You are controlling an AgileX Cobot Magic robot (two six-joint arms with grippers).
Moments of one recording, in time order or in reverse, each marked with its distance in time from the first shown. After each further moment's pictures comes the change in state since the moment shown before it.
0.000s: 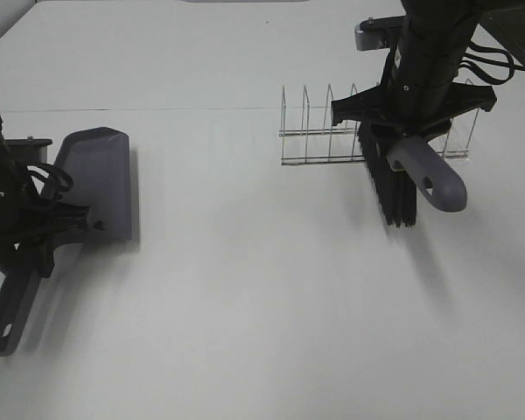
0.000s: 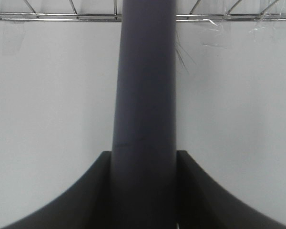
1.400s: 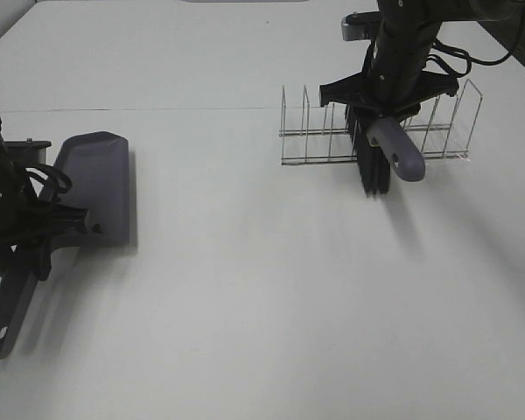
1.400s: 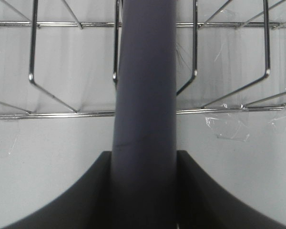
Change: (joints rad) left arm 0.000 -0.001 0.000 0.010 0.020 0.000; right arm -0.068 0.258 -0.313 0.023 -0.045 -0.086
